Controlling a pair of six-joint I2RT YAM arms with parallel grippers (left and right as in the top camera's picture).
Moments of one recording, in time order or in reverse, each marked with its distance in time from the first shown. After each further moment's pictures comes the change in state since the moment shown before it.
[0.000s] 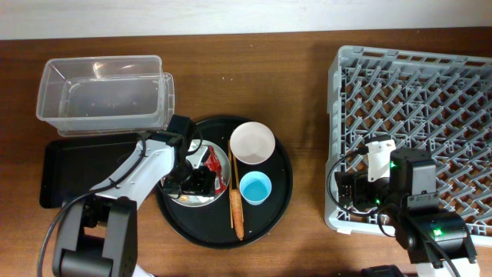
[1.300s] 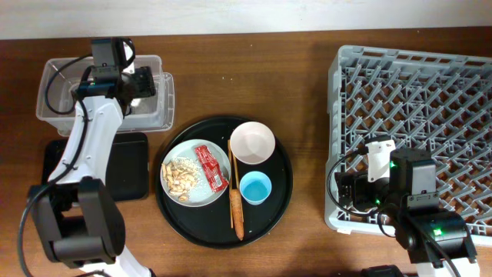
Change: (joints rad) left arm 0.304 0.127 0.492 0.412 -0.316 -0.007; right arm 0.000 0.002 0.002 -0.007 0.000 -0.001
